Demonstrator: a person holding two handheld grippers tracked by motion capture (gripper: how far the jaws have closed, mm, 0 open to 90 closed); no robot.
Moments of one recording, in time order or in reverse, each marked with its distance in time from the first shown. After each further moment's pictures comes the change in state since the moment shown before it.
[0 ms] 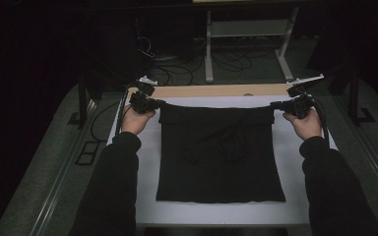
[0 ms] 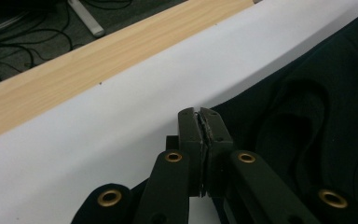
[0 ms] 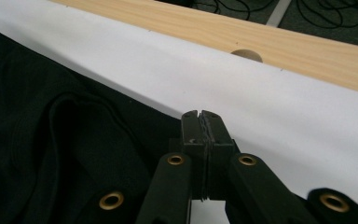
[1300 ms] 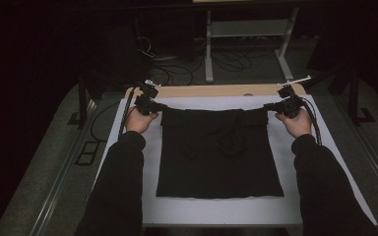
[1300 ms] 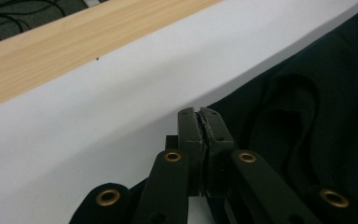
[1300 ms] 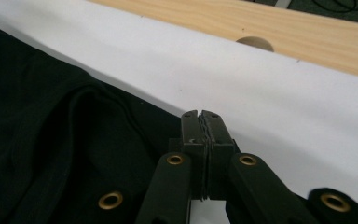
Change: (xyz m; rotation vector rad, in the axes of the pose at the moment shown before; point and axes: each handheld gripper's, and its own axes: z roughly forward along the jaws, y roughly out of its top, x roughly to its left) left arm 0.015 -0.011 0.042 0.085 -0.016 -0.047; right arm -0.007 -0.002 0.041 0.058 0.021 0.019
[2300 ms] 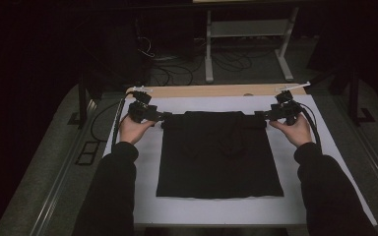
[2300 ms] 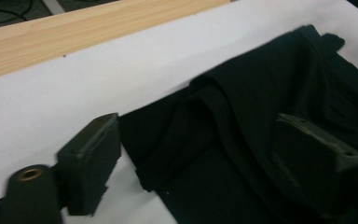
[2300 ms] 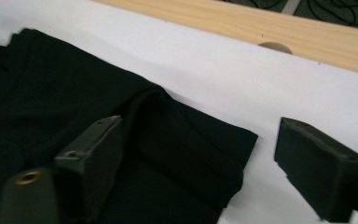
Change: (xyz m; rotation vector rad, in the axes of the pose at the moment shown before) left arm -0.014 -0.028 -0.030 -0.129 -0.131 -0.061; right arm 0.031 -0.013 -0.017 -0.063 0.000 -0.031
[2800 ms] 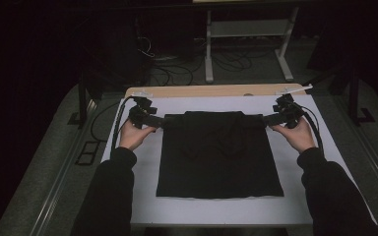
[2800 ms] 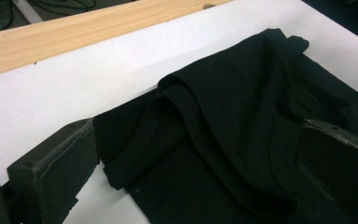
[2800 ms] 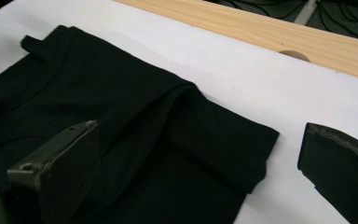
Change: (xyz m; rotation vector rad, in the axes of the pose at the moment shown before) left arm -0.016 -0.009 -0.009 -0.068 -0.061 0.032; right arm 0.022 -0.005 -0.018 -0.017 0.045 -0.051
